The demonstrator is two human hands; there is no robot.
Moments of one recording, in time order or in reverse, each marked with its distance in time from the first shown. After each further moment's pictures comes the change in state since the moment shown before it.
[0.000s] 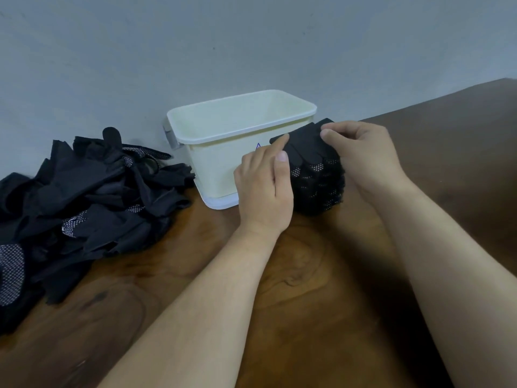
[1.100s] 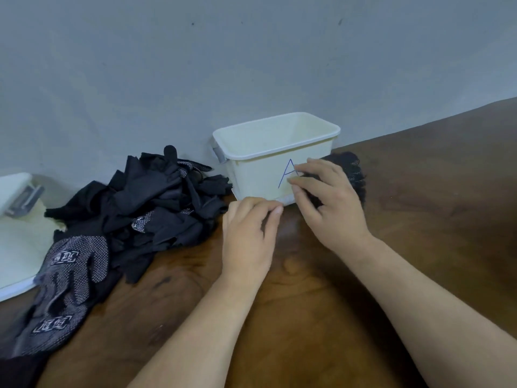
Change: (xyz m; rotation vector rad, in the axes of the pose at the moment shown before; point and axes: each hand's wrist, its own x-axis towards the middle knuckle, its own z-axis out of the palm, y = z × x) left_hand -0.058 -0.014 -0.121 0.148 -0.053 0.036; right_hand -0.100 -0.016 0.061 -0.414 -0.055 -0.768
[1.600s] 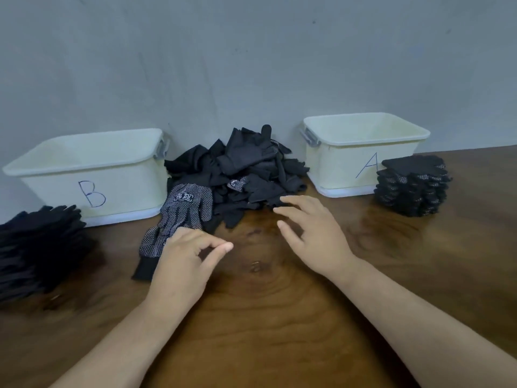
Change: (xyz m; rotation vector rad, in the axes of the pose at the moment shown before) left_hand -0.120 -0.089 -0.239 0.172 -0.069 -0.304; right_hand -0.046 -0.151 0.083 0.098 -0.418 -0.061
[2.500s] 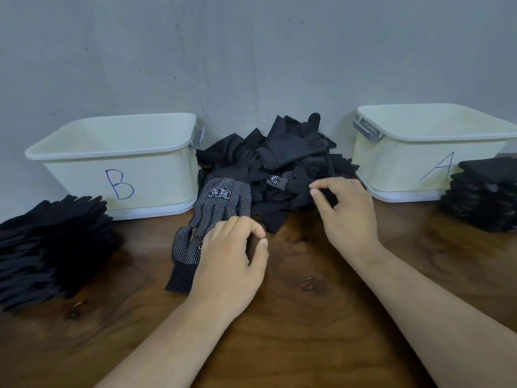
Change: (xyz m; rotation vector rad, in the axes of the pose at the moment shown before) left_hand 0.020 -0.018 0.005 0.069 -0.018 -0.030; right_hand 0.069 -0.012 0.056 0.094 0.197 0.277
